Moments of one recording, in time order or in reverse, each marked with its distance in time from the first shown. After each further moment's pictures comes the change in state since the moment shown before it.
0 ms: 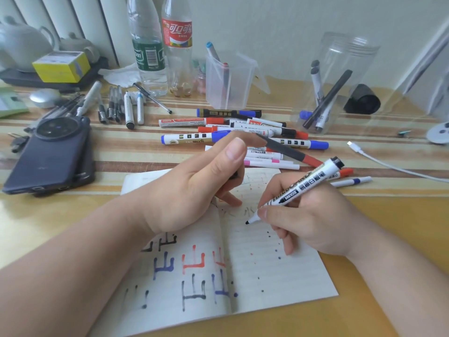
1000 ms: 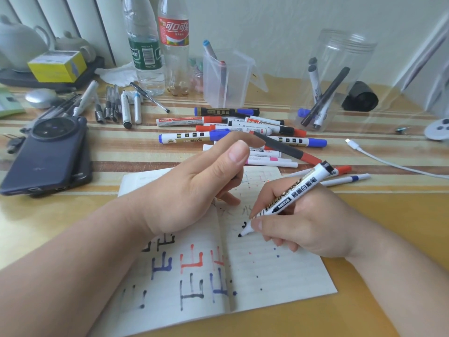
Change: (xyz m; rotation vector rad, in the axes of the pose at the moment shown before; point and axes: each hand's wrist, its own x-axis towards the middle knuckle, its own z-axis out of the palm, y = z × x) left_hand -0.001 0.001 0.004 0.010 0.020 0.000; right_hand -0.004 -0.007 0.002 0.013 -0.110 -0.007
